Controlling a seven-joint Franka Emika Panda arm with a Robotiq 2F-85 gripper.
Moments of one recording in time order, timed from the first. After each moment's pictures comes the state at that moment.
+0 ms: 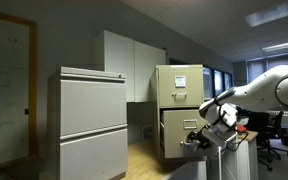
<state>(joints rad) -0.33 -0.13 -0.21 -2.26 0.80 2.48 -0.21</state>
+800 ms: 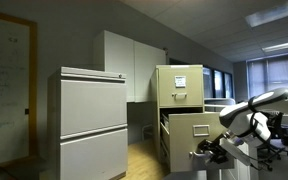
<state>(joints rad) -0.29 -0.63 -0.23 -2.74 0.73 2.52 -0.13</state>
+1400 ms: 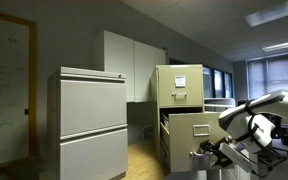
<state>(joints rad) -0.47 -0.67 0.00 -2.82 1.01 2.62 -0.25</state>
